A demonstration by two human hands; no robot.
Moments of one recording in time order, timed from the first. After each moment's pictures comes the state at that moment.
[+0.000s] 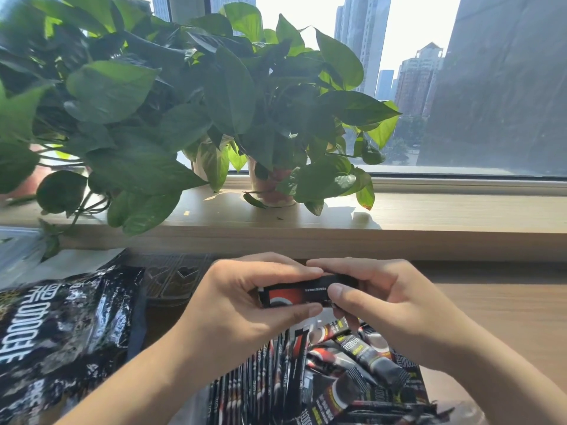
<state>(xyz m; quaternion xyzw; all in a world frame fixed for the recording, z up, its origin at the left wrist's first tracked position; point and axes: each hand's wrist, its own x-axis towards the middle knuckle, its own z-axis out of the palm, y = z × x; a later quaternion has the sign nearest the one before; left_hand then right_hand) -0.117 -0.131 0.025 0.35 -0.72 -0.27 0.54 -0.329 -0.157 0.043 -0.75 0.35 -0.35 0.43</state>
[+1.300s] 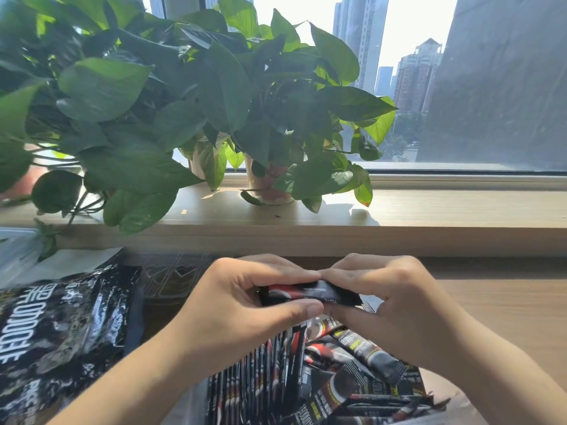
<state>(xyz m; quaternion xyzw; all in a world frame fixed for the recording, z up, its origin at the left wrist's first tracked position) -0.118 -0.131 0.028 0.38 -0.72 -0.30 0.50 -0.337 -0.170 0.034 -0.90 0.25 -0.36 0.08</state>
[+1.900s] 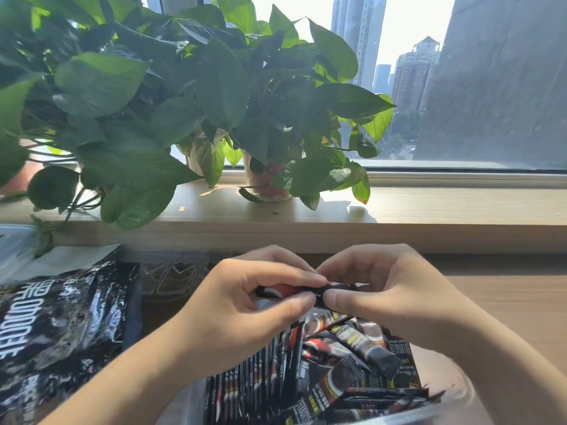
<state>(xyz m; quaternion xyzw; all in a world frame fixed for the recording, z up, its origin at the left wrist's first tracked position) -0.118 -0.129 0.027 0.37 -0.76 -0.26 0.47 -0.336 -0.164 0.043 -0.74 0.37 -0.34 0.44</state>
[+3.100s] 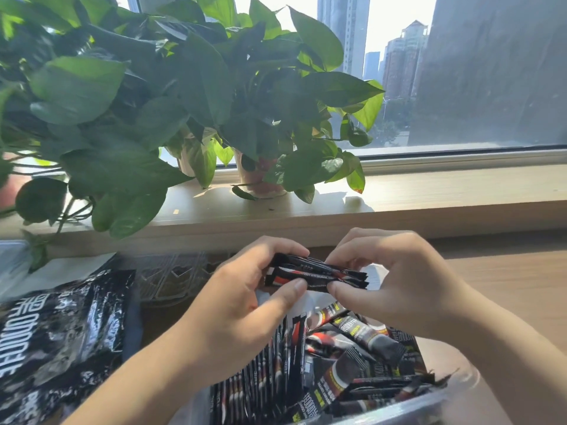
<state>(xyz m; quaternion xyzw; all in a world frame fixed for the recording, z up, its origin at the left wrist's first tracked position) -0.116 -0.131 0.019 0.42 -0.75 -0.25 0.45 -0.341 -0.172 0.034 -0.85 0.32 -0.39 0.17</state>
